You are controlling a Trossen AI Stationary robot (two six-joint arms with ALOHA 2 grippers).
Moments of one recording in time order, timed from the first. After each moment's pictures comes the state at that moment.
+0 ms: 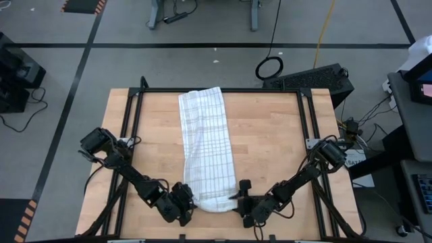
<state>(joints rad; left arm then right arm) -0.74 1.80 0.85 0.10 -0.39 -1.10 0.69 2.02 0.88 0.46 0.57 0.28</state>
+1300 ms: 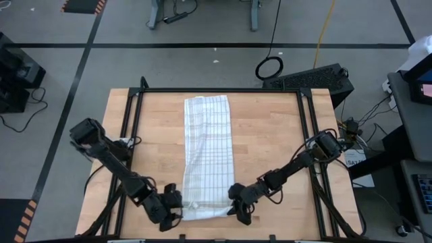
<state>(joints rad) -0.81 1.62 0.82 -0.09 -0.24 -0.85 0.50 1.99 0.88 0.50 -0.09 0.82</state>
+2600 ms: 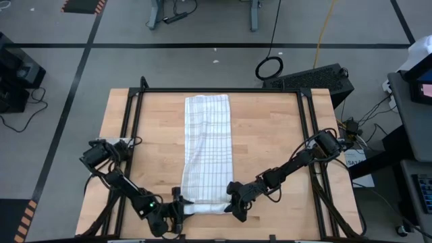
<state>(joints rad) -0.90 1.96 0.82 0.27 -0.74 -0.62 0.48 1.99 0.88 0.50 -0.08 0.95</state>
